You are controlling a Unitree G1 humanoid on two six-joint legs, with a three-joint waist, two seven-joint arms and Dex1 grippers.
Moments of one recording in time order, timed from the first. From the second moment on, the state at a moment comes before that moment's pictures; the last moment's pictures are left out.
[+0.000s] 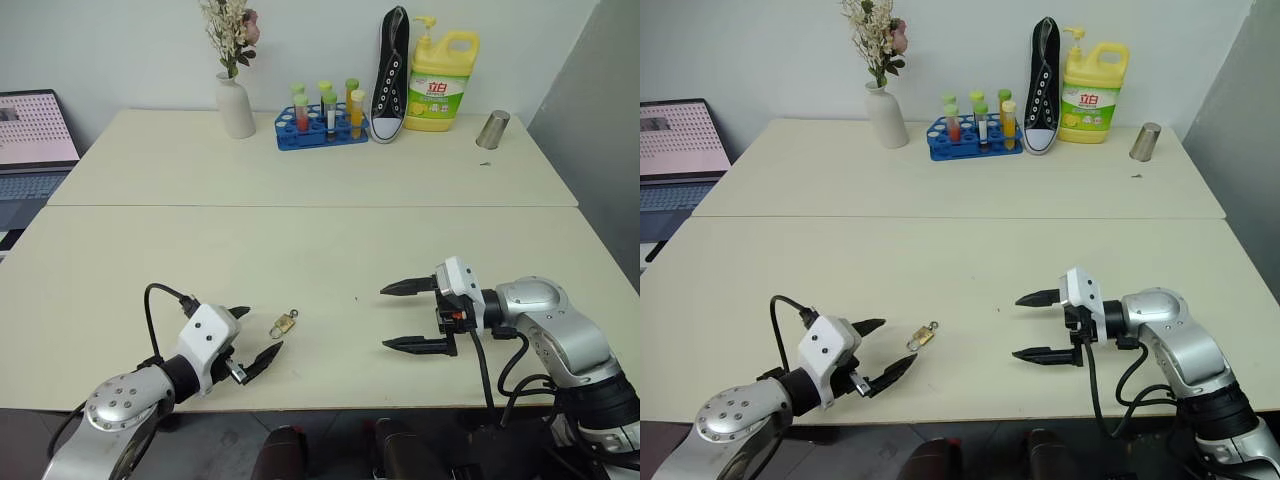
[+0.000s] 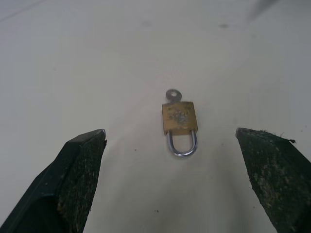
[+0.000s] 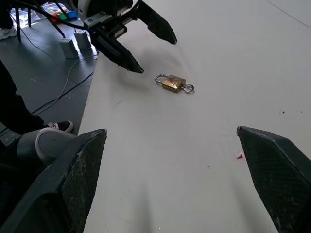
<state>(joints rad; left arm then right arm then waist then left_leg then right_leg) 0.29 0.66 0.10 -0.60 -0.28 0.49 -0.63 -0.32 -0.66 0.16 -0.23 0.42 0.36 1.24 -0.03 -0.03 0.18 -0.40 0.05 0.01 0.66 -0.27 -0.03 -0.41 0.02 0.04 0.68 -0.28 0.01</state>
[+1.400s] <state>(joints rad) -0.11 0.77 -0.16 -0.35 -0.13 0.23 -0.85 -0.25 -0.72 0.14 -0.33 0.42 0.41 1.17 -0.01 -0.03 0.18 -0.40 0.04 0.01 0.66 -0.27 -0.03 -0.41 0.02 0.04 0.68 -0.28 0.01</state>
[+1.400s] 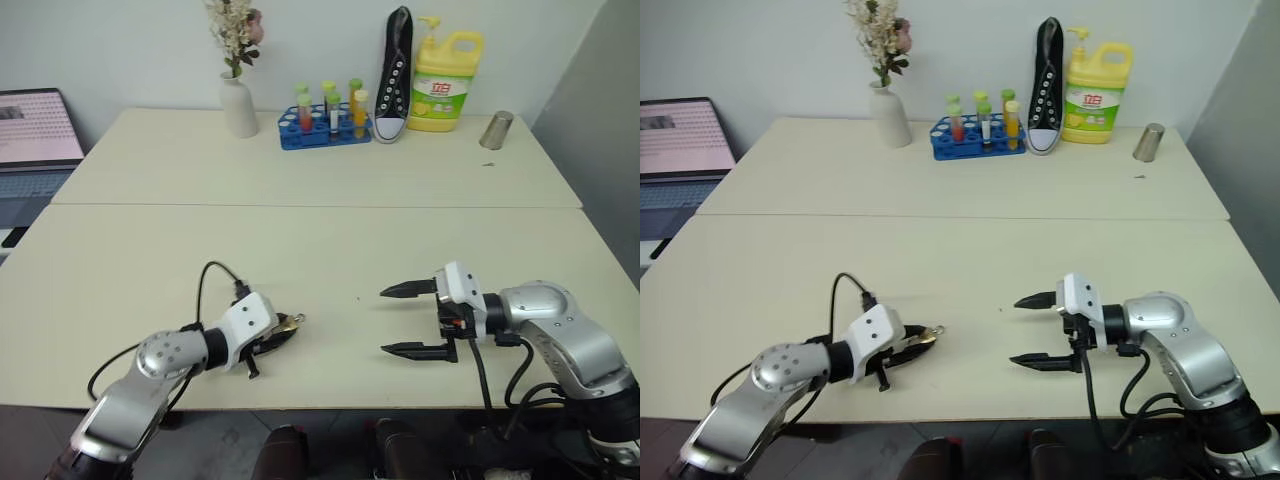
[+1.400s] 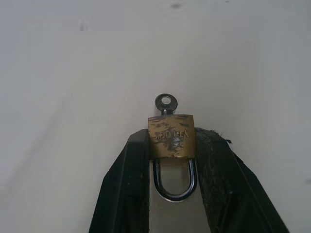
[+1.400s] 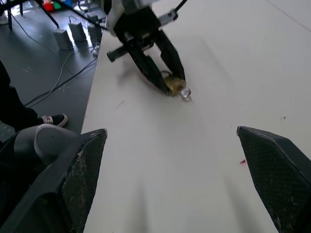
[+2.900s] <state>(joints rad) -0.55 0.65 -0.33 0.15 0.37 -0.89 -0.66 -0.35 -0.56 0.06 -0.32 0.65 0.75 0.89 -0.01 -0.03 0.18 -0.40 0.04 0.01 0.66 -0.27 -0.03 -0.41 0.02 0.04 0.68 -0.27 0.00</state>
